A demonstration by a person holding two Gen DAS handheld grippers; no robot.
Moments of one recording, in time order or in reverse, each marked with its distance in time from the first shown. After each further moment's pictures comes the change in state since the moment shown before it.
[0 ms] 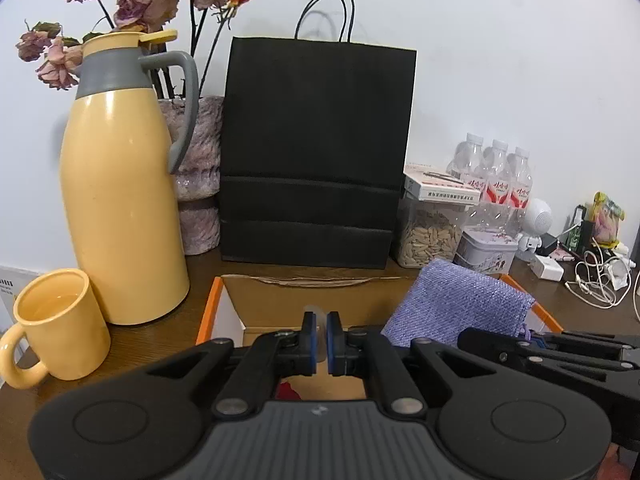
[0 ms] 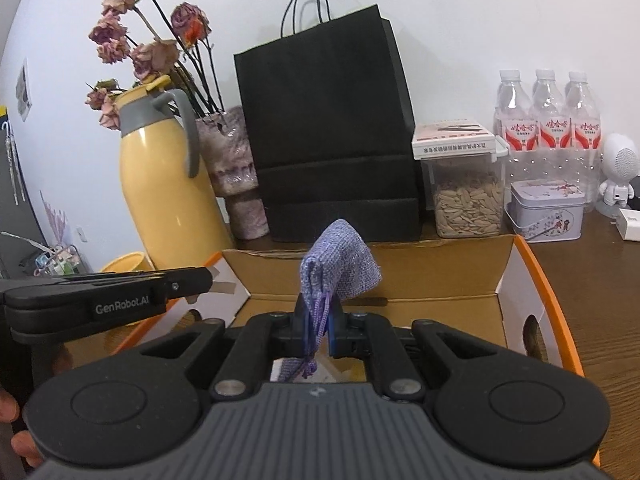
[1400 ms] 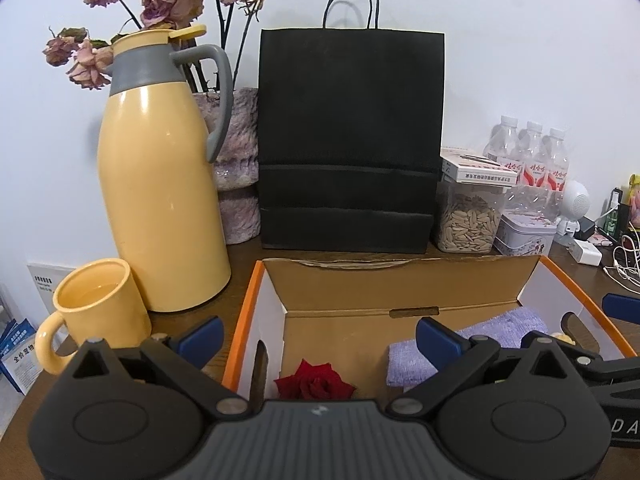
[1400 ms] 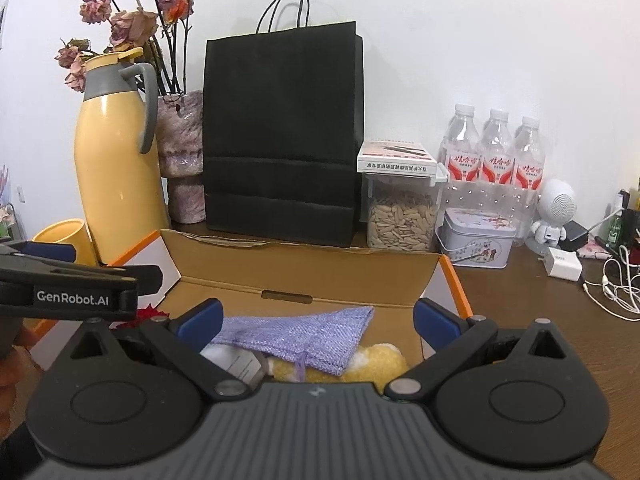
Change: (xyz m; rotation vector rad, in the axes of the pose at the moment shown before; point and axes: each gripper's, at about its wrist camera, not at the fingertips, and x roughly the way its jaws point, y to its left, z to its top) left arm -0.005 0.003 -0.007 0.016 0.022 0.132; right arm -0.017 0.011 -0.007 -0.145 -0.013 -0.230
